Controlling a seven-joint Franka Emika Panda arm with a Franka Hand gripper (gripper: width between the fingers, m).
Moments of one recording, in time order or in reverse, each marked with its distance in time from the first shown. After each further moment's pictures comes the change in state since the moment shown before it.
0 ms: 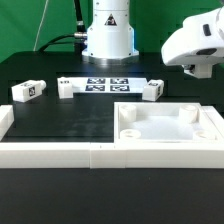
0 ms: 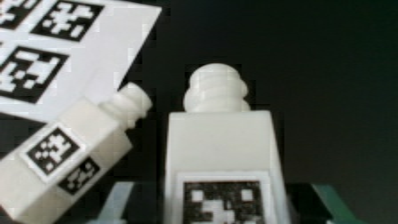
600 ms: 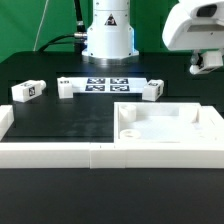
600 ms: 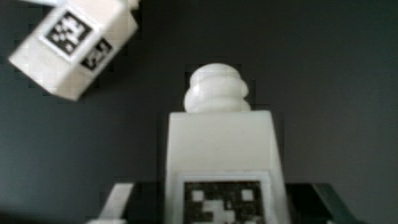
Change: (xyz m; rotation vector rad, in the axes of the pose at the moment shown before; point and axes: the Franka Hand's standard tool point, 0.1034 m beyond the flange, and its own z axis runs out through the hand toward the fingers) arm 0.006 0.006 -0.040 0.028 0.517 0.018
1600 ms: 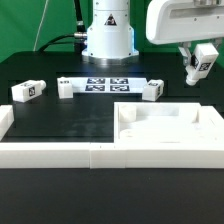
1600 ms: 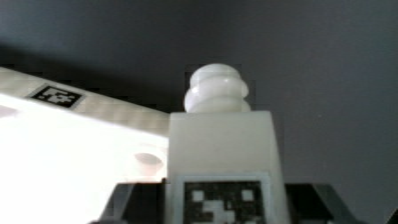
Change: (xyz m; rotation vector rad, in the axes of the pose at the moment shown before) arm 0.030 0.035 -0.025 0.013 0.413 -0.091
